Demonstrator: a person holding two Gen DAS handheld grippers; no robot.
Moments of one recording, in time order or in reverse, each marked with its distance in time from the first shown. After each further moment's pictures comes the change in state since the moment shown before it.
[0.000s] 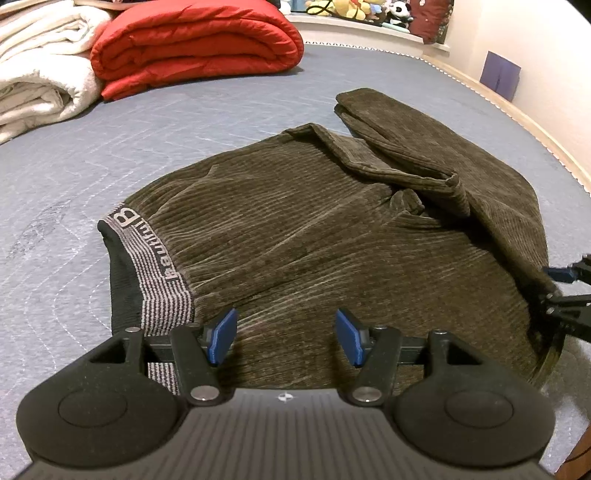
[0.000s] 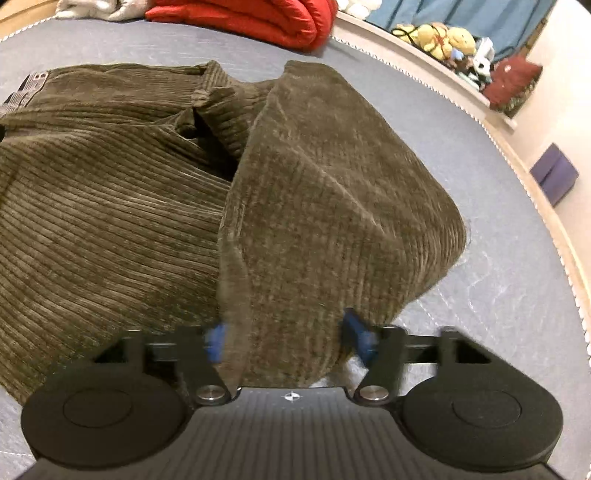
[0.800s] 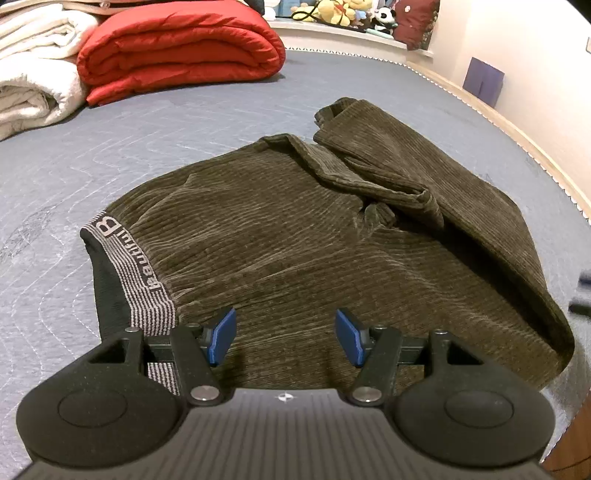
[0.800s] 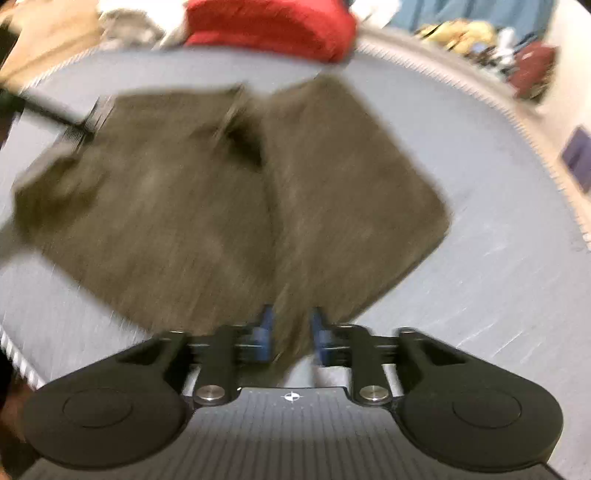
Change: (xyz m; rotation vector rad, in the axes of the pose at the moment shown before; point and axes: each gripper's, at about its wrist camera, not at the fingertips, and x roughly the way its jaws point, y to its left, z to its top) left arm -0.011 -0.010 0.006 0.005 -0.014 -0.058; right arm -0.093 -0.059 -0.051 0.050 -0.123 0.155
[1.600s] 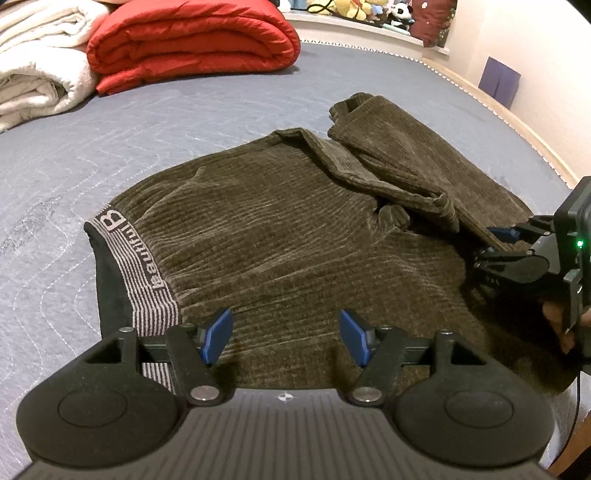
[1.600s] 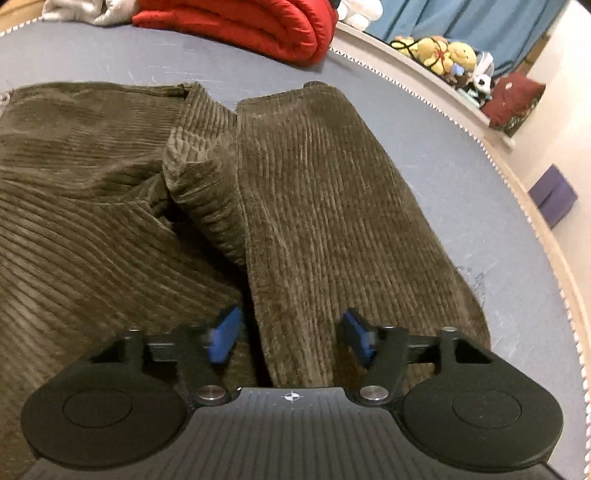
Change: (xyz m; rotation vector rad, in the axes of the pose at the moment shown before) left arm 0.010 0.003 0.009 -0.037 0.023 0.030; right arm 0.166 0.068 0.091 -0.107 0.082 -0.229
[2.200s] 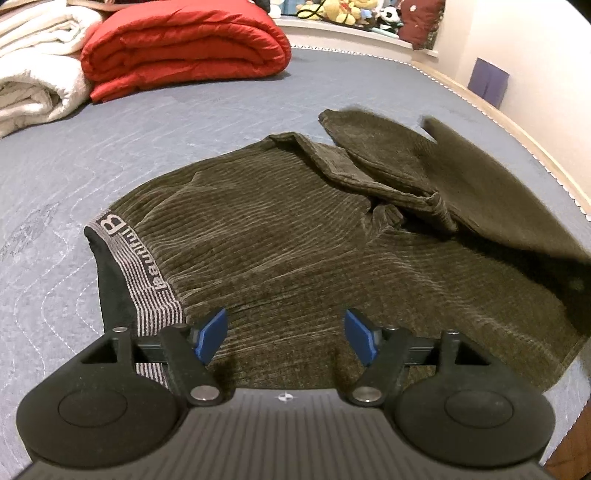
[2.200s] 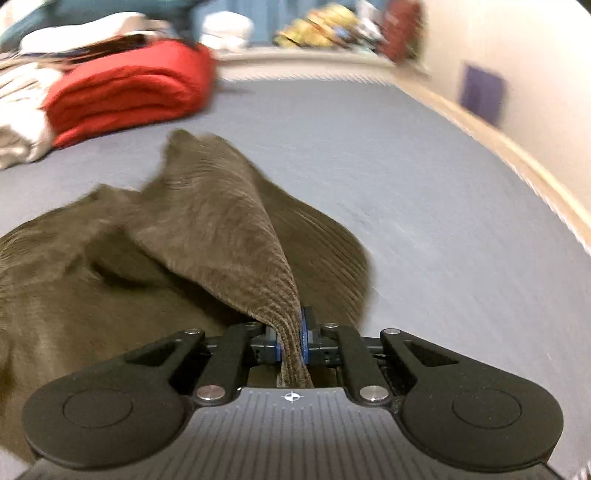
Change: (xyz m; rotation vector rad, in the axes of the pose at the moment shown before) left arm -0.009 0.005 -0.007 0.026 -0.022 -0.026; right arm -0.083 -0.181 -0.119 0.542 0.029 0.060
